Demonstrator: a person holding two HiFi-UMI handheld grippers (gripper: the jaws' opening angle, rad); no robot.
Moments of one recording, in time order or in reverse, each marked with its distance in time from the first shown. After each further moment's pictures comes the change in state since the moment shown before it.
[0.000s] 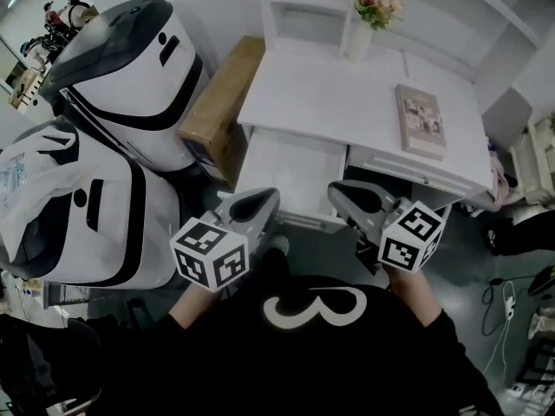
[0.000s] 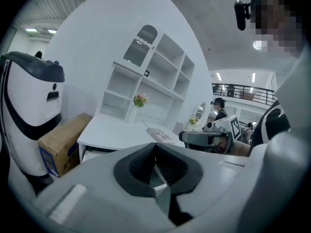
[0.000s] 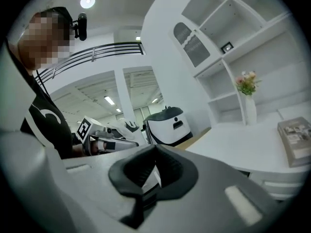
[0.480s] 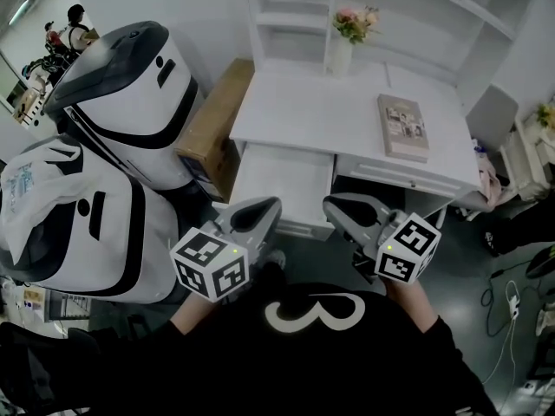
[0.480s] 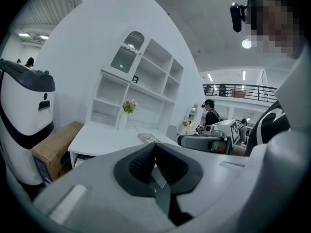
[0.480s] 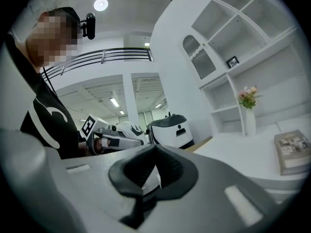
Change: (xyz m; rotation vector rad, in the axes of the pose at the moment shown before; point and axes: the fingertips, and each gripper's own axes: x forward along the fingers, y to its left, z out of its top) left arm -0.013 -0.062 0.017 0.071 -0.056 -0.060; right arm -0.050 0.038 0.013 -0.084 -0.075 0.021
